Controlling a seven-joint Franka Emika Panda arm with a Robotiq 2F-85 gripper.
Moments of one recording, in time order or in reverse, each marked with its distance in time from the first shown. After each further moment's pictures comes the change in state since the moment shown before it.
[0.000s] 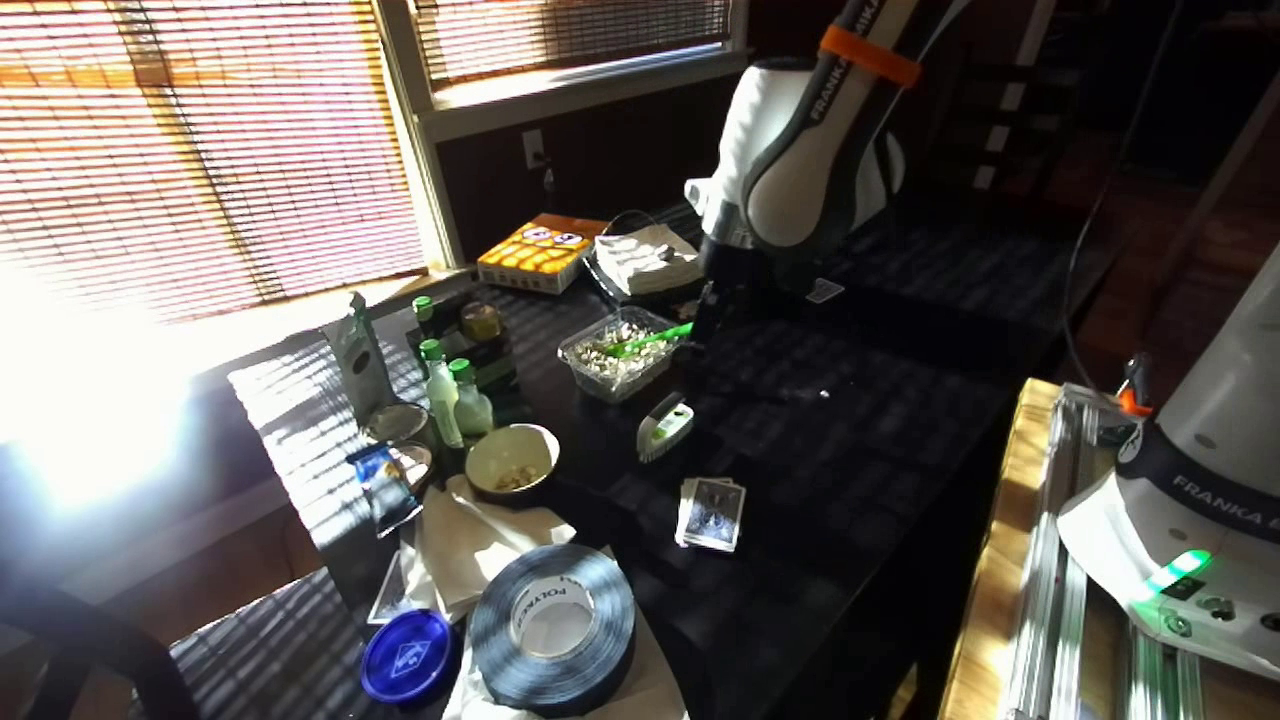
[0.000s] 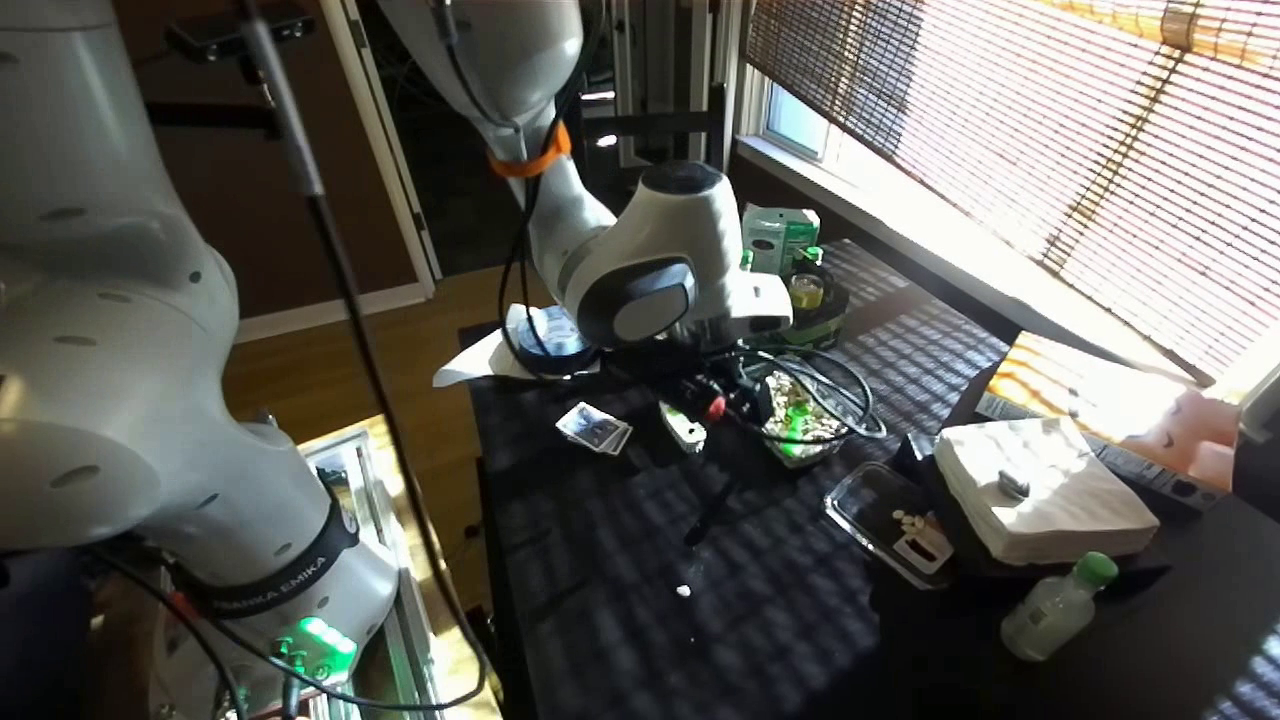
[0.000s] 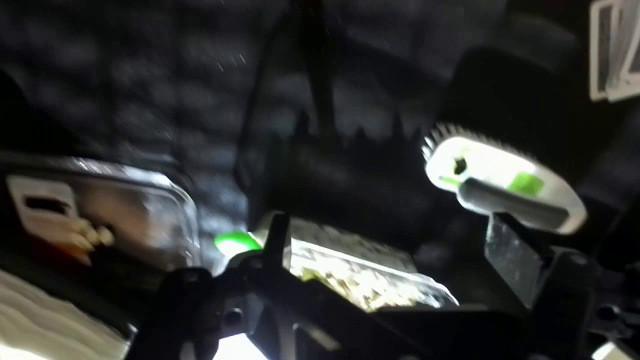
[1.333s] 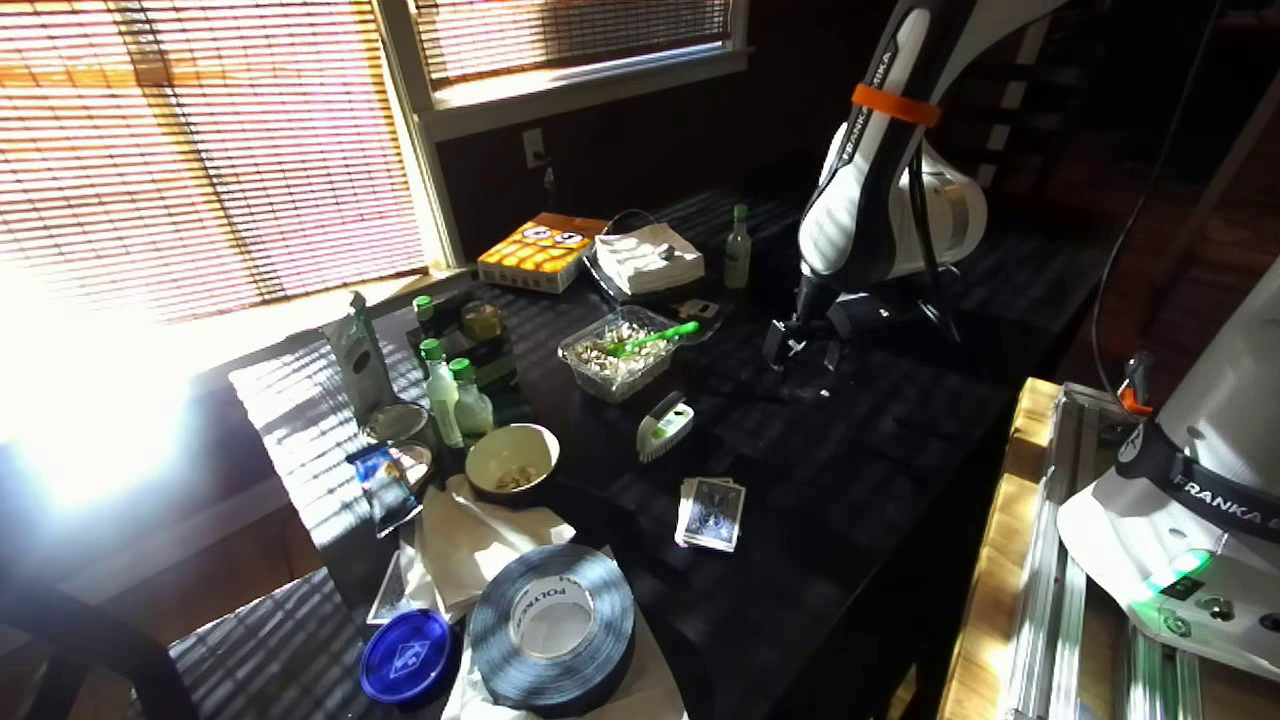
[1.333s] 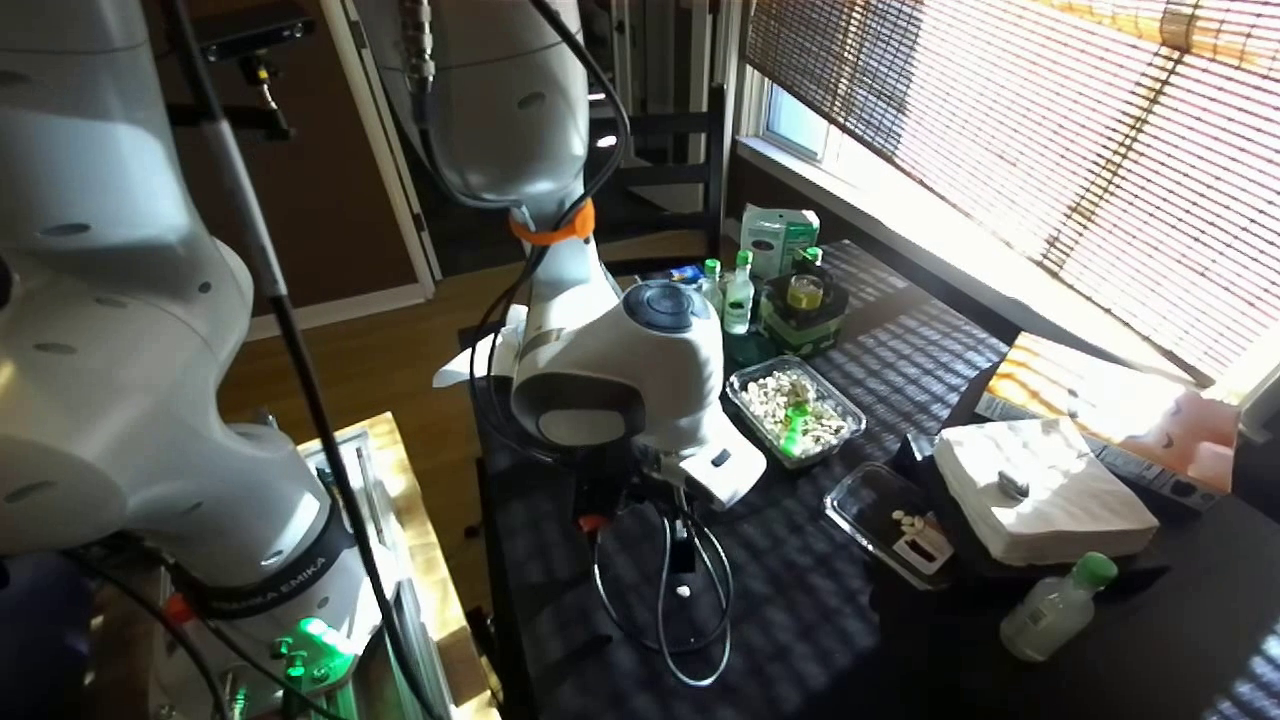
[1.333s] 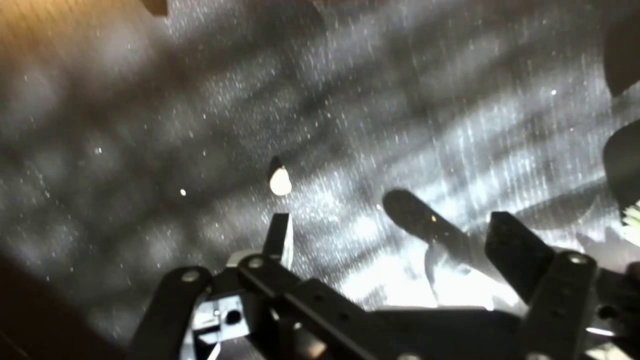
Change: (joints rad) arm -0.136 0.076 -0.031 -0.146 0.280 0.074 0.344
